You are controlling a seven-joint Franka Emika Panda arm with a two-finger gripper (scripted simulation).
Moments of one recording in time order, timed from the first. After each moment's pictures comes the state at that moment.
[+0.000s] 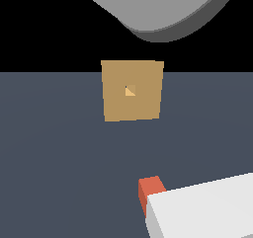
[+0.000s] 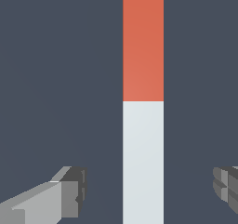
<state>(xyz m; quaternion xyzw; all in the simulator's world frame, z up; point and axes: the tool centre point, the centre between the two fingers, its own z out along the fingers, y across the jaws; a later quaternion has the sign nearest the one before) 0.071 -0.300 0.064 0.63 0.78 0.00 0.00</state>
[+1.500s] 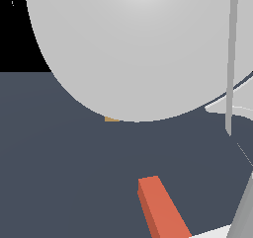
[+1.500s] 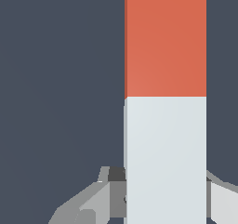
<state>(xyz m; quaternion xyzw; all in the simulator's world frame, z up) 0.071 -0.299 0.016 0.63 0.78 0.00 0.00</state>
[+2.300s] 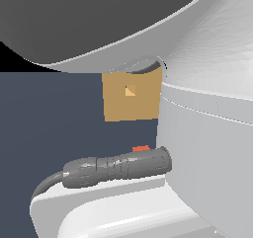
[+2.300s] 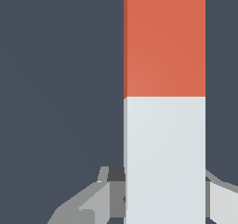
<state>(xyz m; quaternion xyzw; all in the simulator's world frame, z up) 0.061 -0.240 0.035 0.63 0.78 0.00 0.00</state>
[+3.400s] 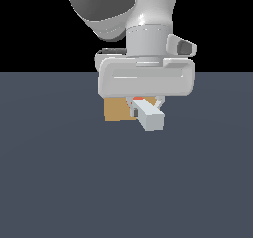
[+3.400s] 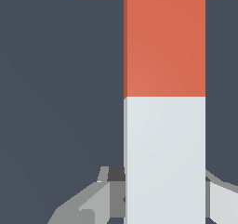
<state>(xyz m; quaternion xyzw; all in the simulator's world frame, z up) 0.041 -0.025 0.109 0.65 0.76 0.00 0.00</state>
